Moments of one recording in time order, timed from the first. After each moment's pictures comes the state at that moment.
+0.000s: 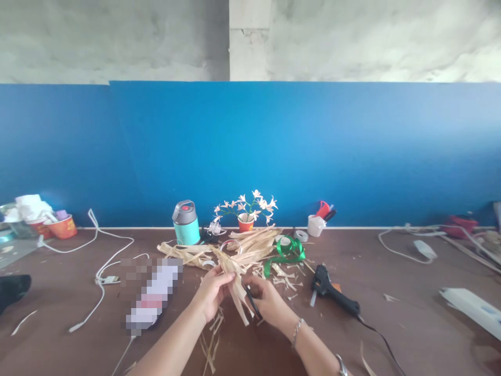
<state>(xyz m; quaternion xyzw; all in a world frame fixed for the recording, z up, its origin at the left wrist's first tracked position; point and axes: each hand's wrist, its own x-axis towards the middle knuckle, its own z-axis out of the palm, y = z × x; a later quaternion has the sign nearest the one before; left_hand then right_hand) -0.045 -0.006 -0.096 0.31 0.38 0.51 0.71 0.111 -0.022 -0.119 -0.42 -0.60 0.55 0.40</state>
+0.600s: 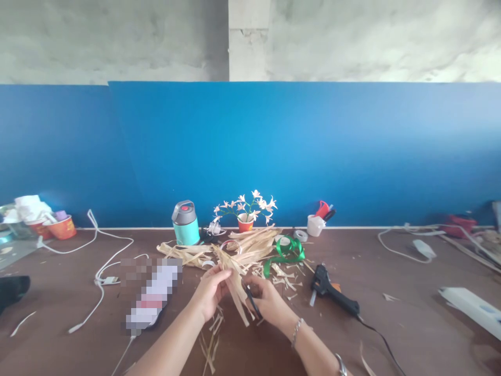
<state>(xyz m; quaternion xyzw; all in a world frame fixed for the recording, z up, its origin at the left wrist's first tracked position) -0.048 -0.005 -0.095 0.31 0.38 0.51 0.70 0.112 -0.021 -0.118 -0.43 -0.59 0.56 0.40</state>
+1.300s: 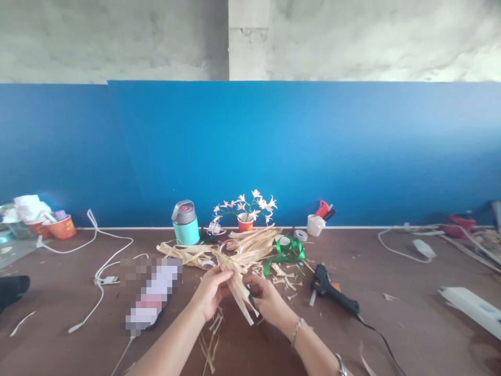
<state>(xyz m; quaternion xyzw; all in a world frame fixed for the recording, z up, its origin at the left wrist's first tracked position) -0.047 -0.005 -0.096 0.32 0.37 0.51 0.71 0.114 -0.018 -0.129 -0.41 -0.59 0.55 0.42</state>
